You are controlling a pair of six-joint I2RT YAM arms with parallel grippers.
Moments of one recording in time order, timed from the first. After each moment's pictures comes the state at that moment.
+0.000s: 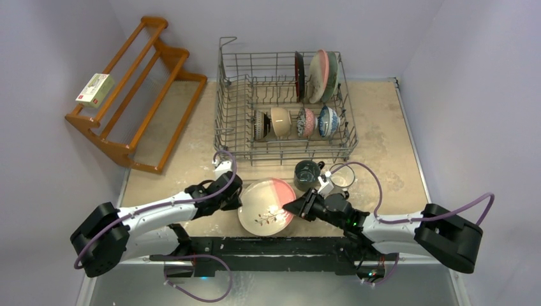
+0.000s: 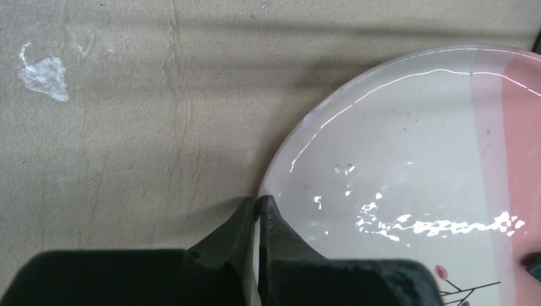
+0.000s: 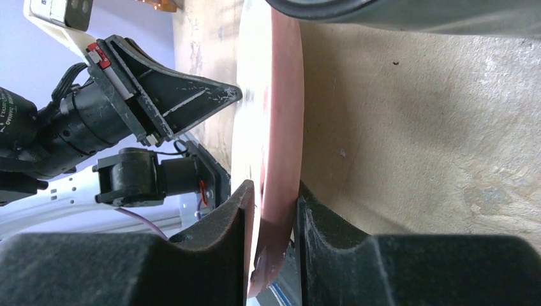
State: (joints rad) left arm -0.87 1.13 0.44 -0.33 -0.23 -0.94; right arm 1.01 1.09 0.02 0.69 0.03 1.29
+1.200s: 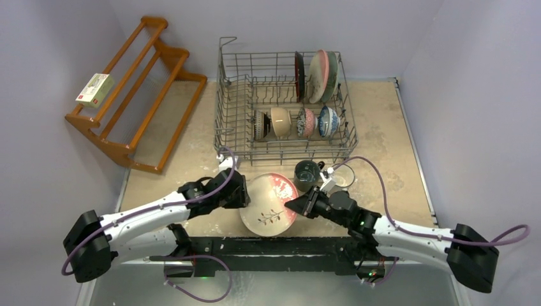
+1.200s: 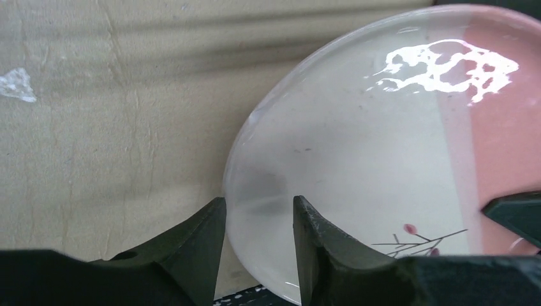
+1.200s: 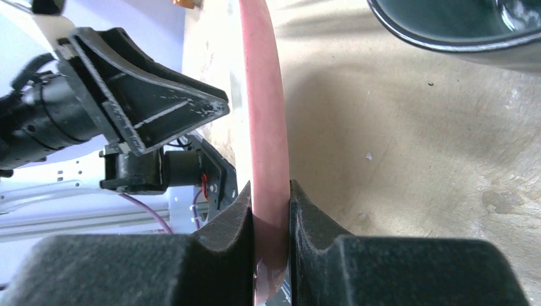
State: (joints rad) left arm -0.93 1.03 0.54 -0.46 -0.21 -0.89; right arm 1.02 0.81 0.09 0.38 0.04 1.18
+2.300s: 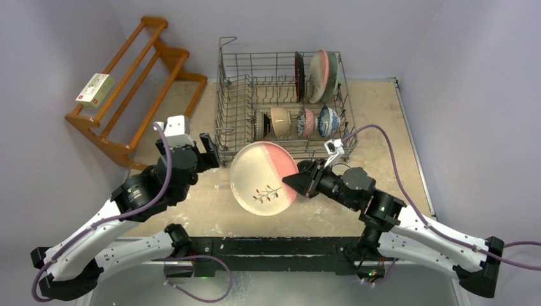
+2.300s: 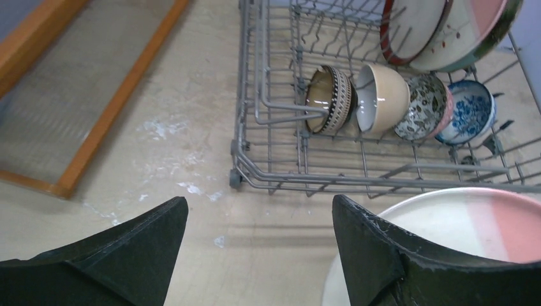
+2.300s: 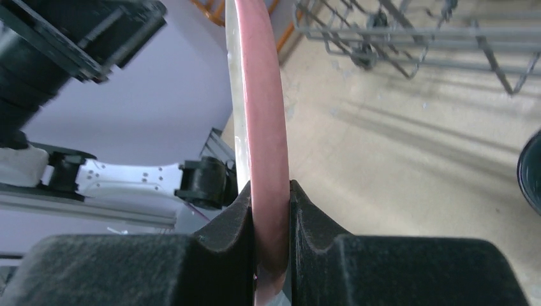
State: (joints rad) left arm -0.93 0.78 1.09 -0.79 -0.81 -0.60; right arm 1.02 0.67 0.58 -0.08 0.06 0.89
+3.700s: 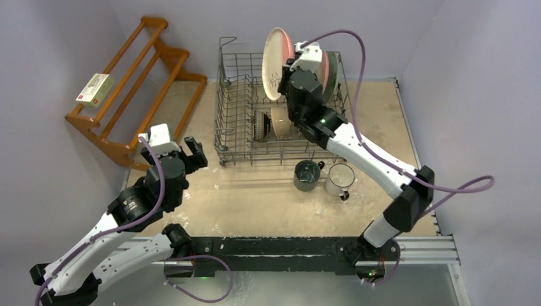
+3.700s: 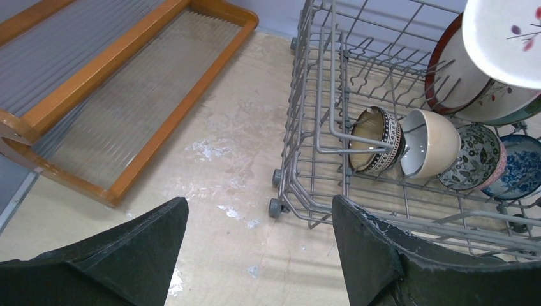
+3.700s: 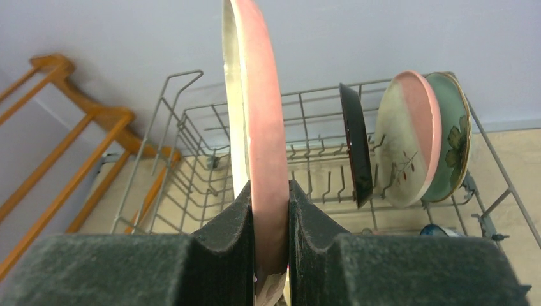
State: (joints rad) left arm -0.86 0.62 0.93 -0.67 -0.96 -0.51; right arm 0.79 1.55 1.58 -0.02 0.69 0.25
